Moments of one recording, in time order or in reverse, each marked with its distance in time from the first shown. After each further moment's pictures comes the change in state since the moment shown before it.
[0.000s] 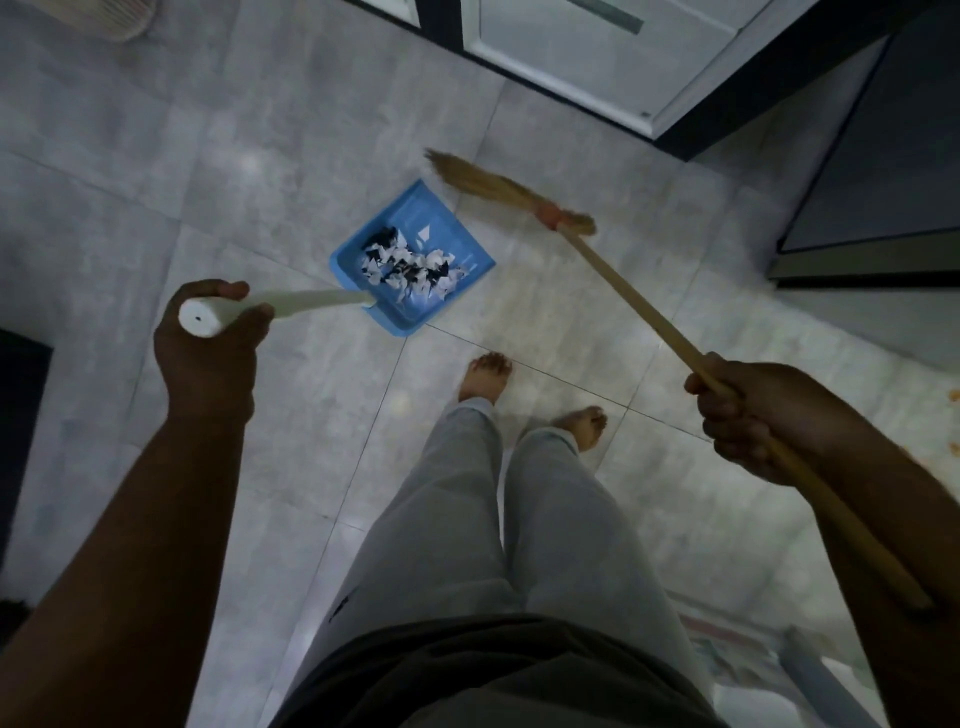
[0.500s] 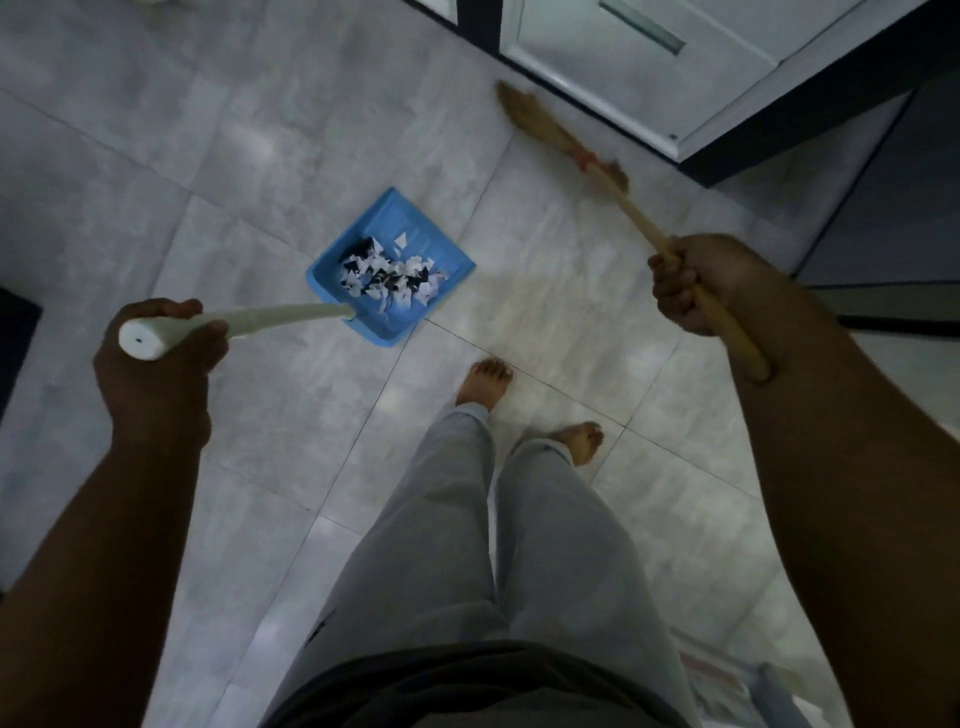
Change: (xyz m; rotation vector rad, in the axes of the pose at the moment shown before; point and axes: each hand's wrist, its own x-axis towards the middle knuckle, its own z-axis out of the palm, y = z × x) left_hand -0.002 -0.029 -0.059 -0.098 0.173 -0.042; right_hand 0.097 -0.103 0.066 -0.023 0.025 -0.024
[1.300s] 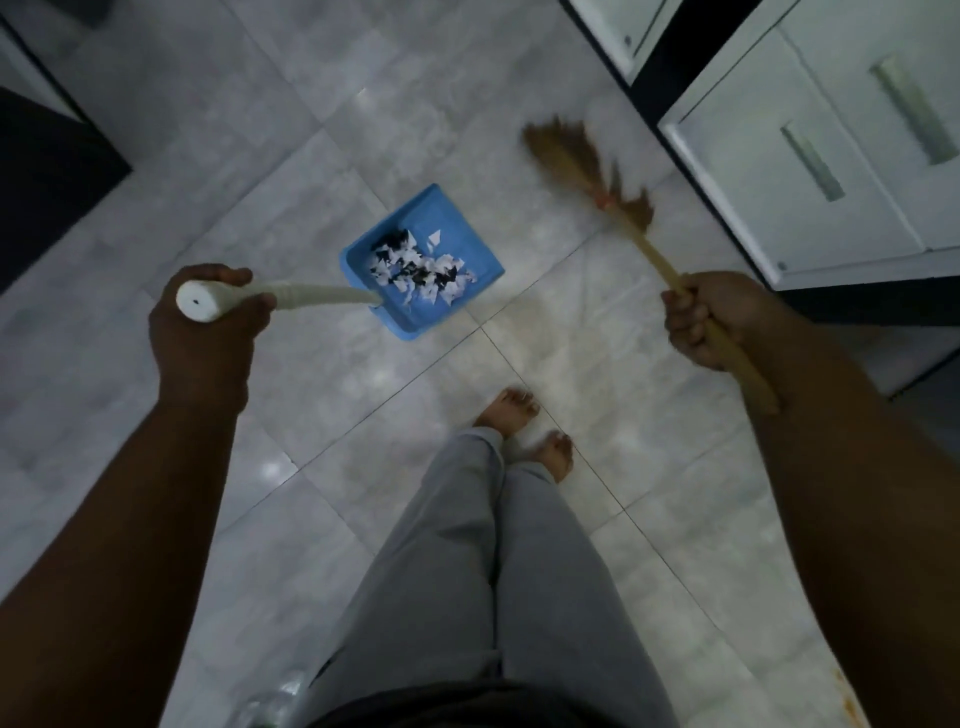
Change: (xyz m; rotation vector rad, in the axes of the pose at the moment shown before) left_hand 0.000 -0.026 -0.064 -0.030 0.257 -0.066; right_hand 0.027 -0.025 0.141 -0.306 -0.110 0.018
